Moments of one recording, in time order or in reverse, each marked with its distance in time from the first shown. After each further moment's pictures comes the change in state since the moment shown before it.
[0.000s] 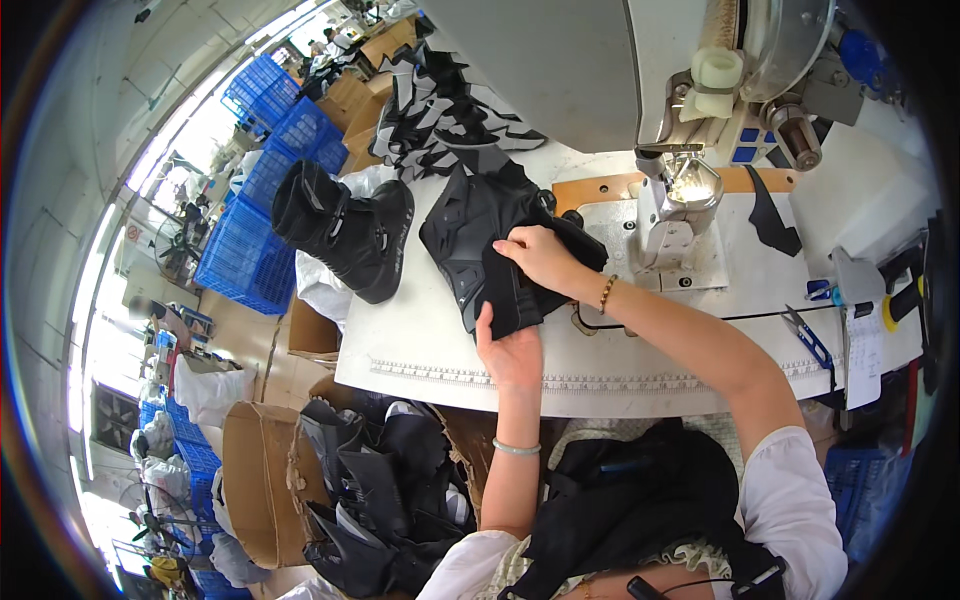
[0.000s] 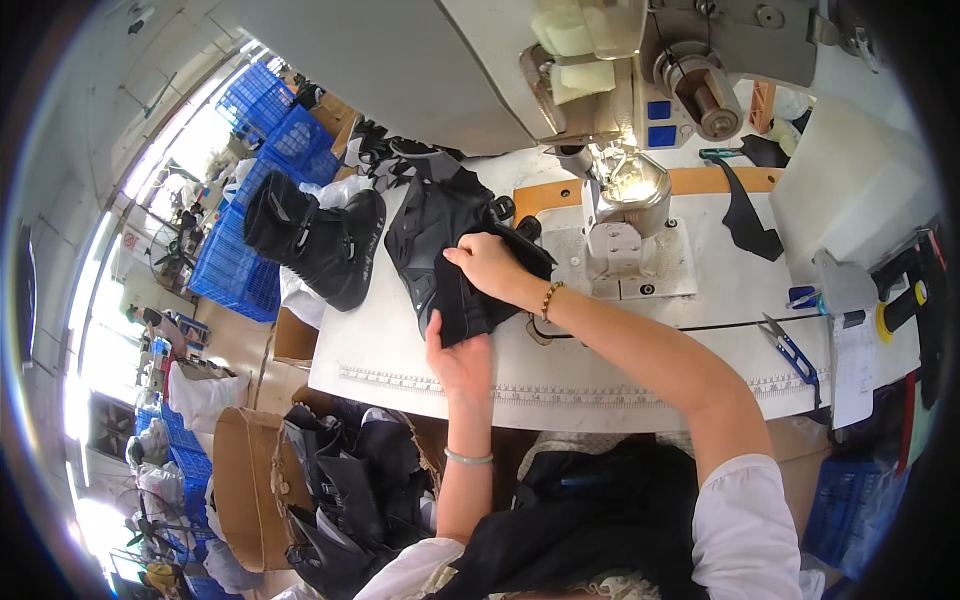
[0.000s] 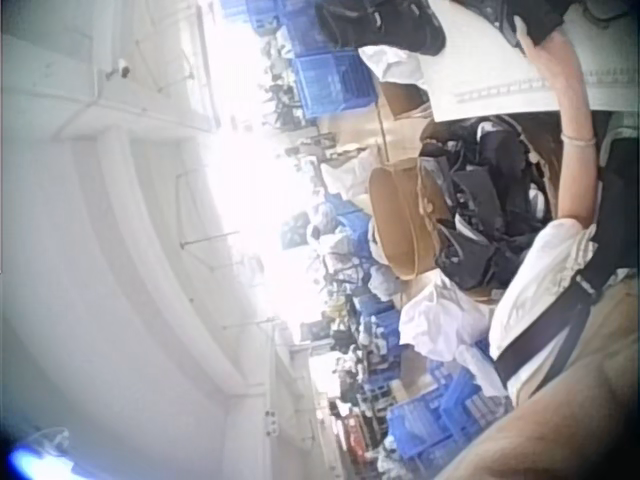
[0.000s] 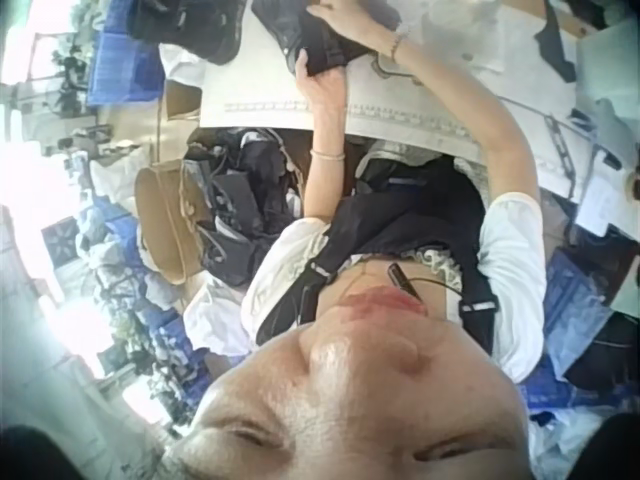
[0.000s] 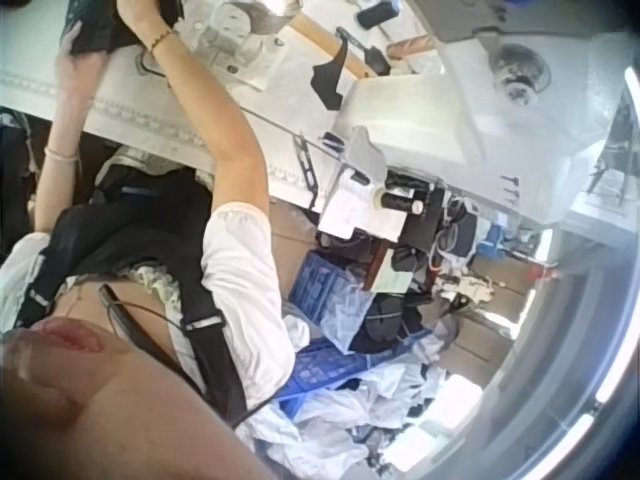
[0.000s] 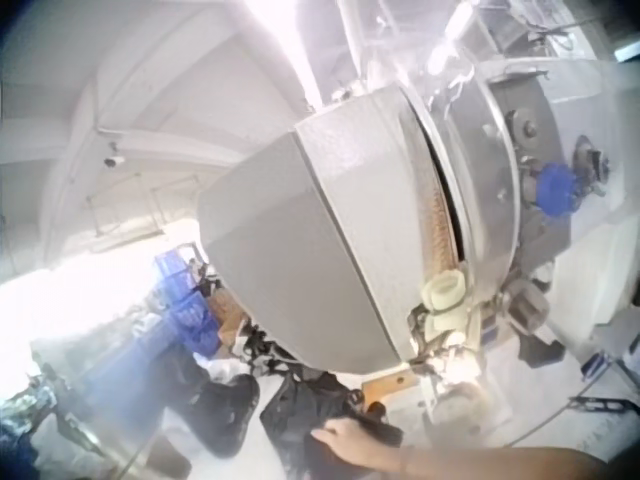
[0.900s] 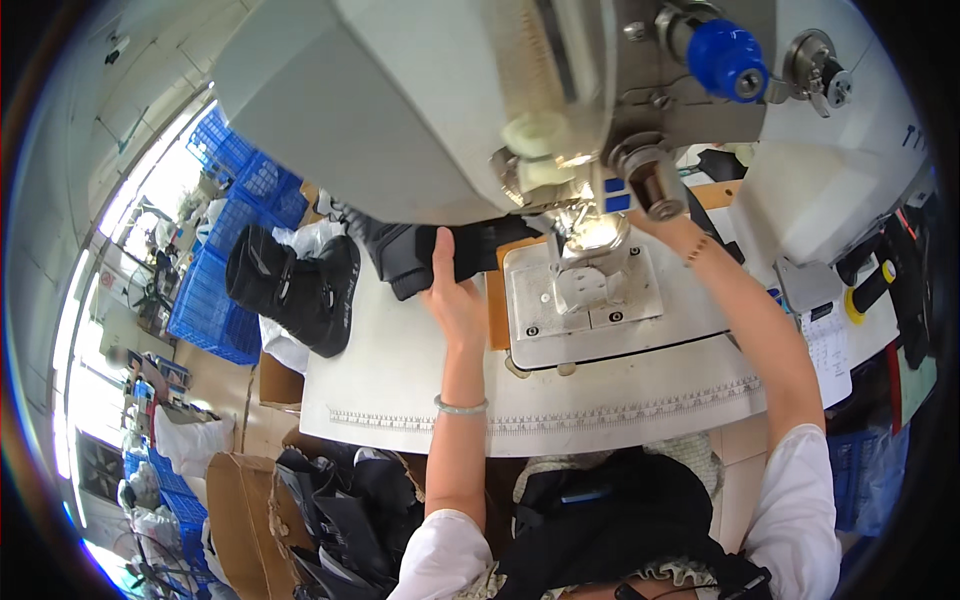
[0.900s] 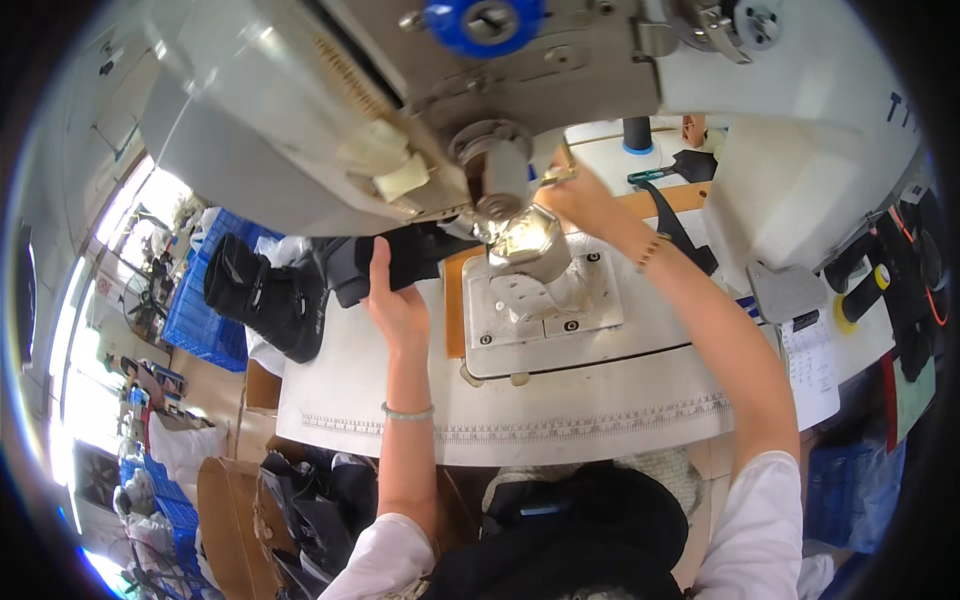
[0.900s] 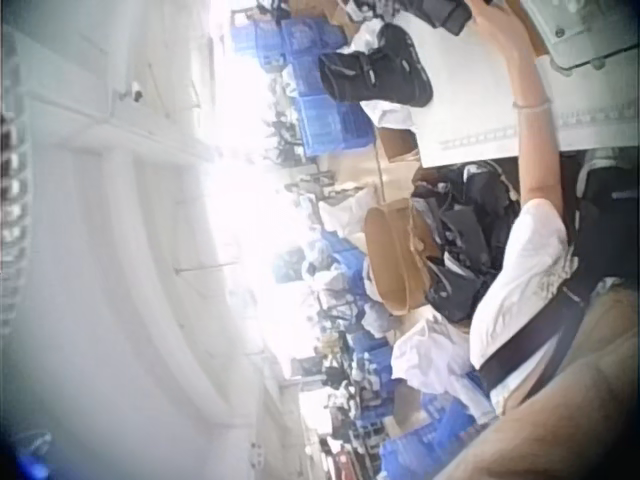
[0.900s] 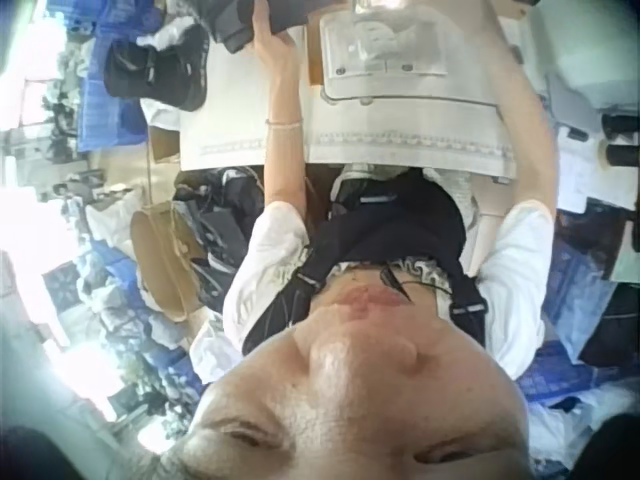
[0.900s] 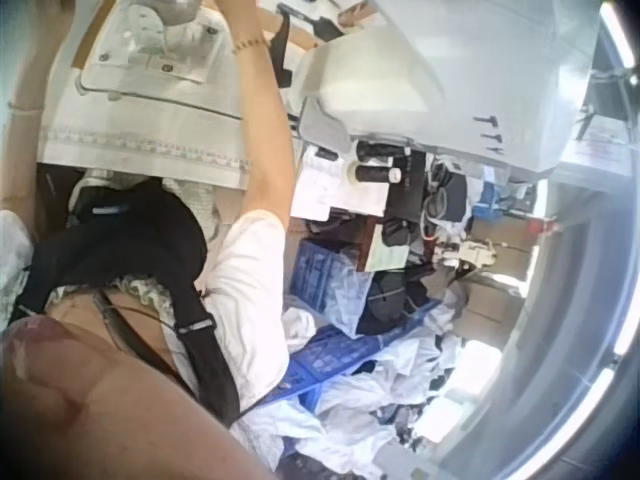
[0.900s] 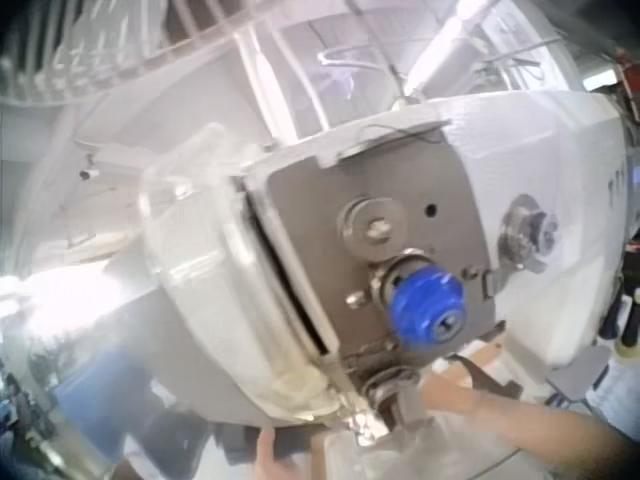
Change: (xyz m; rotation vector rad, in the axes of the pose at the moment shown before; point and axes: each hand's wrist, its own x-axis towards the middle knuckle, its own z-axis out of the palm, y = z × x) left_hand 0.054 -0.052 0.105 0.561 -0.106 0.301; right_hand -0.047 0.013 -0.227 -0.125 0.465 -0.028
